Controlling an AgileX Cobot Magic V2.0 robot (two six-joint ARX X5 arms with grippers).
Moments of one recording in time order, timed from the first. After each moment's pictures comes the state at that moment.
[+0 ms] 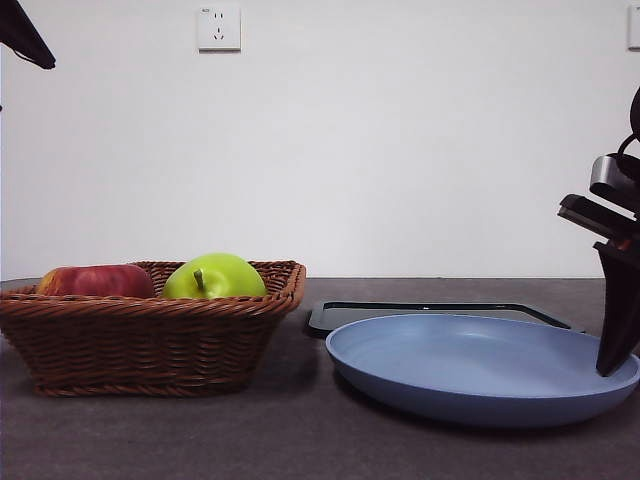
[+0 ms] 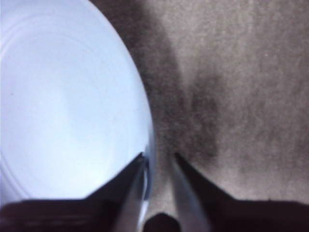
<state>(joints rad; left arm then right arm) -0.06 0.82 0.77 -0.59 0.50 -0.11 0.12 1.45 0.69 -0.47 -0.39 0.19</state>
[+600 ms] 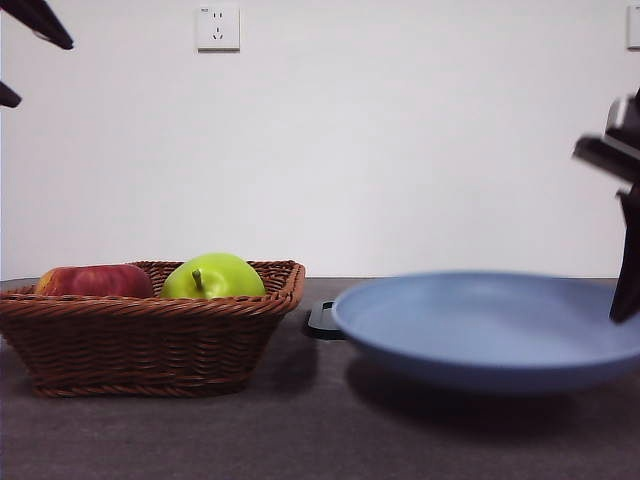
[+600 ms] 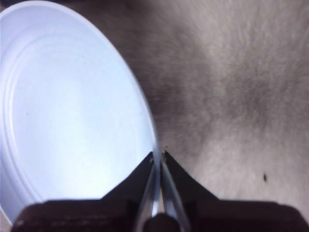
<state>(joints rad) -0.11 0.82 0.77 -0.55 0.55 -0.22 0.12 1.26 0.70 -0.56 -0.39 0.20</state>
